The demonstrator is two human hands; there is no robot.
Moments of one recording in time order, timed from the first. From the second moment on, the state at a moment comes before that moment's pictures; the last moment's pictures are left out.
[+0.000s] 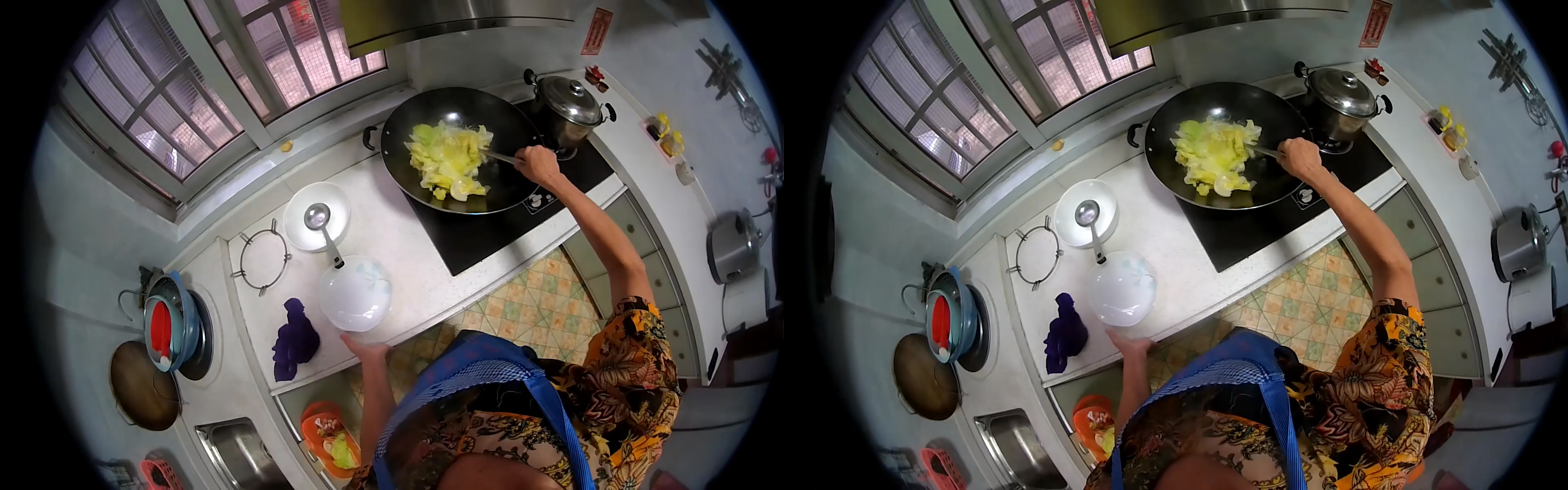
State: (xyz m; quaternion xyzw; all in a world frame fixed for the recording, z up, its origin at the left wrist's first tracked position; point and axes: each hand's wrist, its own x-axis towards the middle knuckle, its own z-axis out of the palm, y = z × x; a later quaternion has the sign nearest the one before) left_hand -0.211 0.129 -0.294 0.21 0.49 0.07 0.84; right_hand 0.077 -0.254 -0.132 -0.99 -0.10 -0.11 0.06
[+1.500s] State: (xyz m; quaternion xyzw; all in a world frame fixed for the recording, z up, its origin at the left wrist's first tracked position) left_hand -0.221 0.139 -0.331 0.17 0.37 0.05 0.91; right_hand 0.086 -0.265 -0.064 -0.89 -0.39 -0.19 -0.11
